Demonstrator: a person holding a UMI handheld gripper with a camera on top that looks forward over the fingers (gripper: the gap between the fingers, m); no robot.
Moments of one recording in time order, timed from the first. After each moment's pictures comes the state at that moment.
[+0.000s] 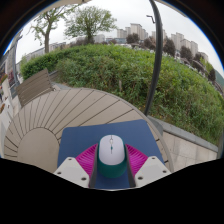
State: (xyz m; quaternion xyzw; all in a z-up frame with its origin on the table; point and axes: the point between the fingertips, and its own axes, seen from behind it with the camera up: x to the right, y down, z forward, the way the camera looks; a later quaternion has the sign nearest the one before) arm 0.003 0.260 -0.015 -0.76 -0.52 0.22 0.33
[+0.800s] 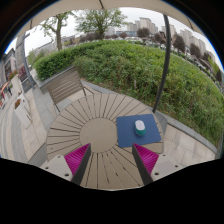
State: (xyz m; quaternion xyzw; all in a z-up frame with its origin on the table) arm 0.176 0.048 0.233 -0.75 -0.56 0.23 0.27
